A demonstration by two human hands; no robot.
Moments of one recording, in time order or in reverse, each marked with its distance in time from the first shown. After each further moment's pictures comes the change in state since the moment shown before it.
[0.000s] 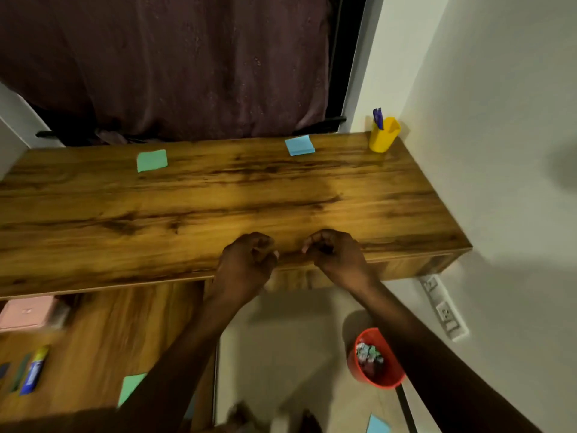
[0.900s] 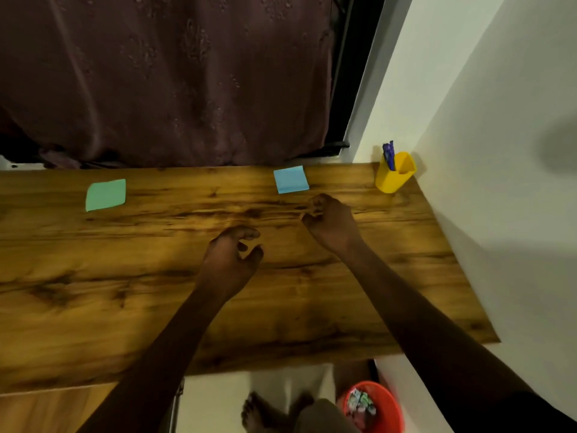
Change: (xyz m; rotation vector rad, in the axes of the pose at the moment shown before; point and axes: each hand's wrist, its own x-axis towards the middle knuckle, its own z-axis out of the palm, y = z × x) left_hand 0.225 0.011 0.036 0.004 0.016 -0.019; right_hand 0.282 0.012 -0.061 -0.255 0.068 0.037
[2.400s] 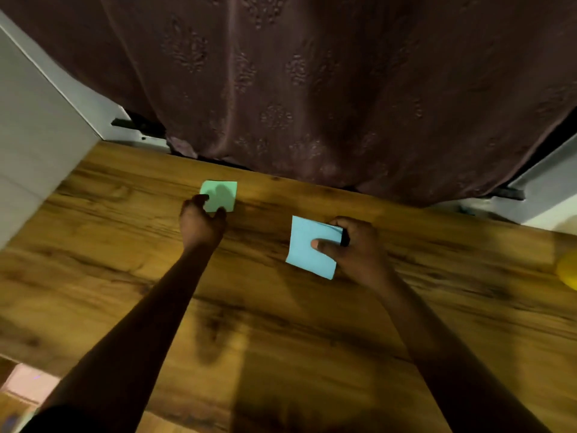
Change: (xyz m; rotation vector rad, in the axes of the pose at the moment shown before) left_hand 0.162 -0.227 -0.191 0.109 0.553 -0.504; right_hand 0.114 -0.126 0.170 0.156 -0.377 -0.144
